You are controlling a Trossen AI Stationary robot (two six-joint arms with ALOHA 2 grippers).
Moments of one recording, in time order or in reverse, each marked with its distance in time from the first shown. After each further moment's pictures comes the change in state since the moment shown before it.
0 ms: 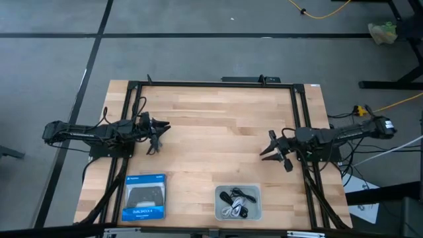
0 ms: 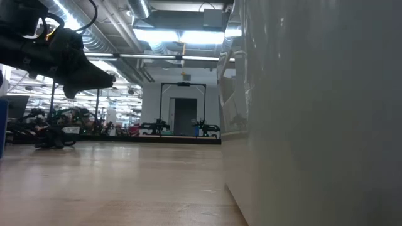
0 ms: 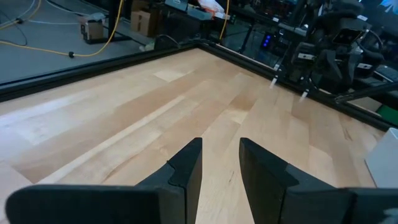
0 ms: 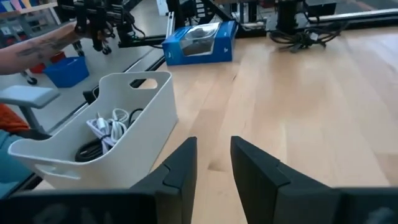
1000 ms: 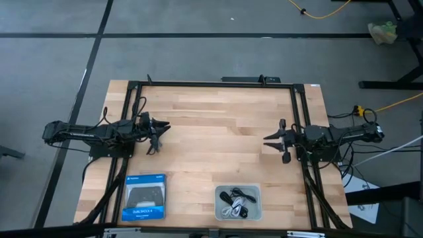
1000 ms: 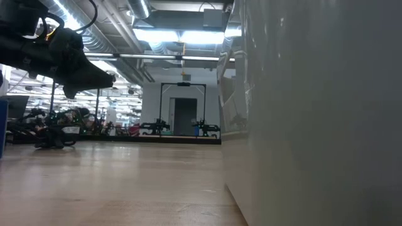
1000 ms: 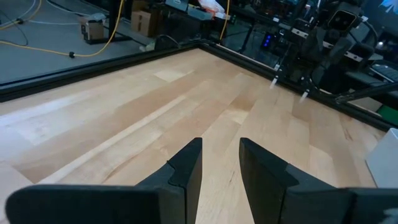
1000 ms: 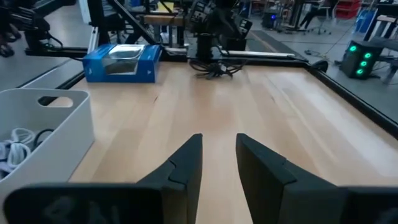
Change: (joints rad) left arm 0.000 0.000 0.000 0.000 -0.002 0.000; right arm 0.043 -0.331 0.053 -0.318 0.399 -0.129
